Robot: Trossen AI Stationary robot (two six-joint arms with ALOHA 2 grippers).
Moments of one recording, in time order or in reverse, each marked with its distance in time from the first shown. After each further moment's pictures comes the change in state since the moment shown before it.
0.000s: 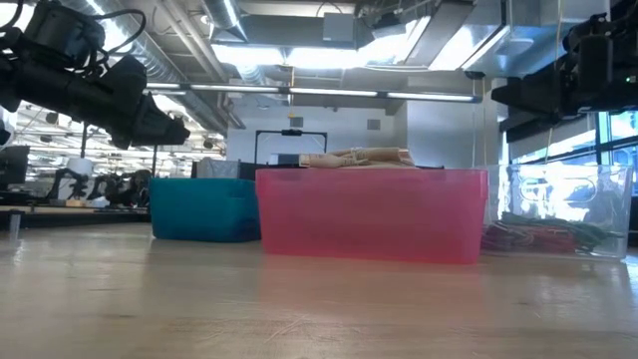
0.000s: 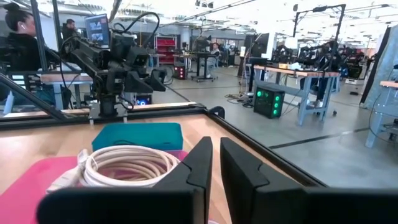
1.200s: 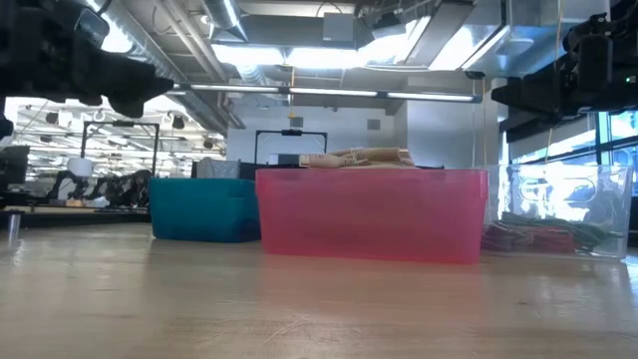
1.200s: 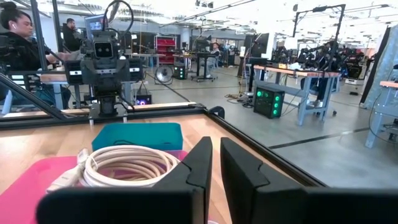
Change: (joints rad) left arm -0.396 -0.340 -0.058 -0.025 0.137 0.120; right arm 0.000 0.000 0.000 0.000 0.000 -0.001
